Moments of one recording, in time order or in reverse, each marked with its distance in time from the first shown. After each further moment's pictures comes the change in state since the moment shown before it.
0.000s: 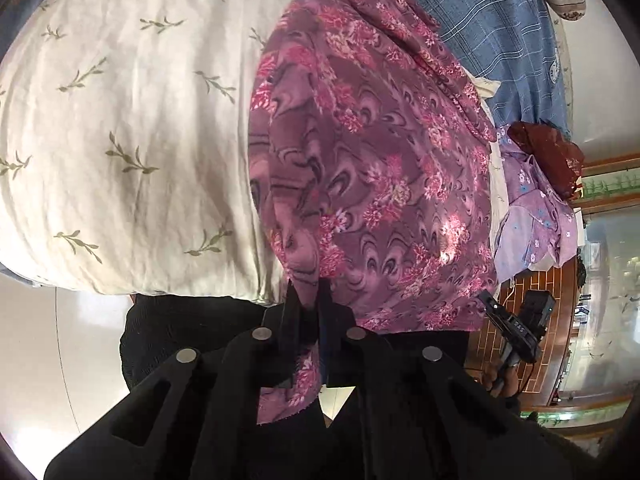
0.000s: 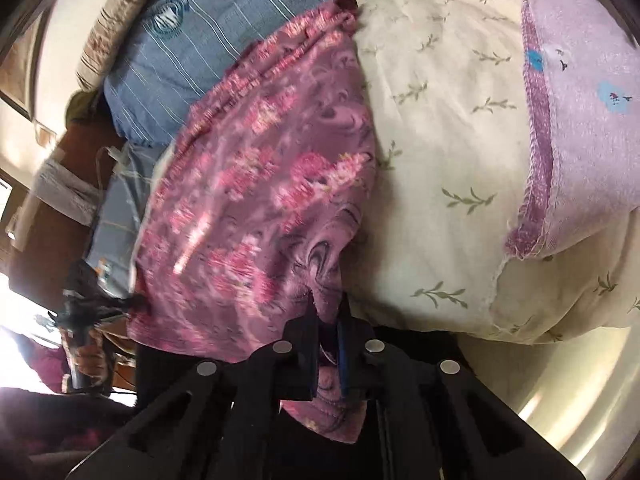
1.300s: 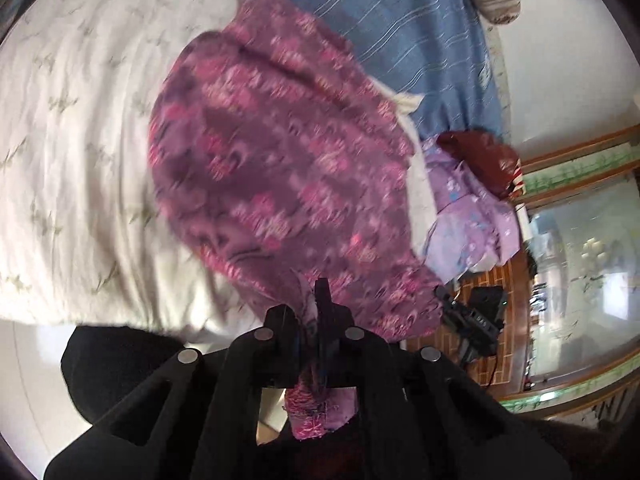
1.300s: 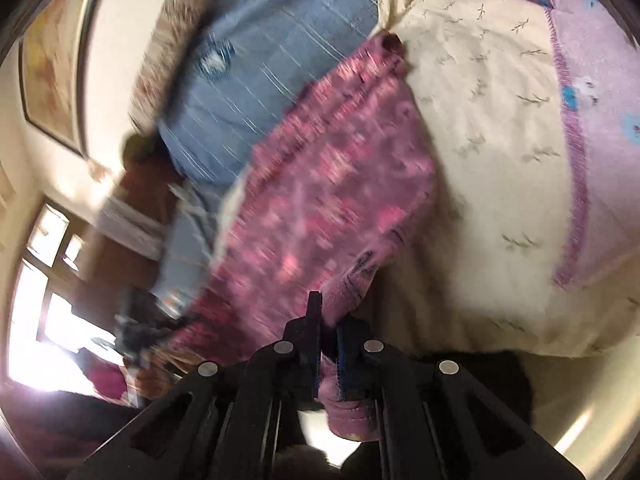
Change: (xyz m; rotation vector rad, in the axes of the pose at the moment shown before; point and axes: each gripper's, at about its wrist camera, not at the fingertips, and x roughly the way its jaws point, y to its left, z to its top) left arm -0.030 -0.052 0.014 0.076 -0.080 -0.227; right arm -0.028 0.007 0.017 0.071 -0.100 0.263
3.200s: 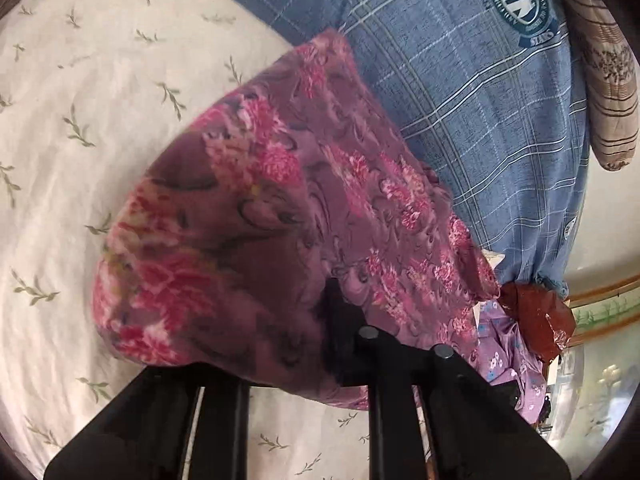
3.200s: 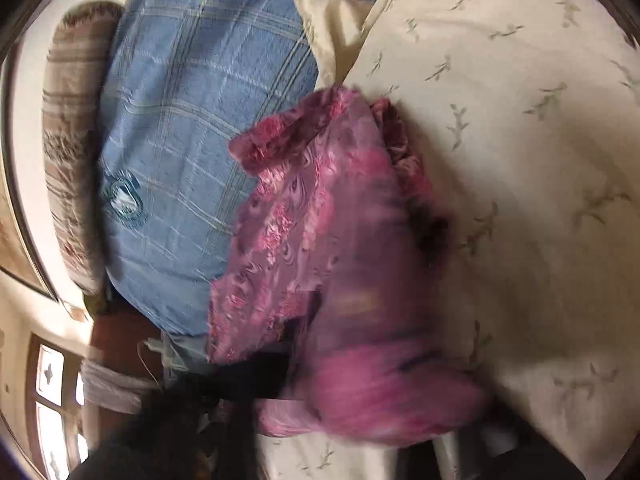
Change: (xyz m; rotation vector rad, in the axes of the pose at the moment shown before) left arm 0.108 0.020 0.184 -0.267 -0.253 0.188; right arm 0.149 -0.025 0.187 0.308 -0.215 -0.079
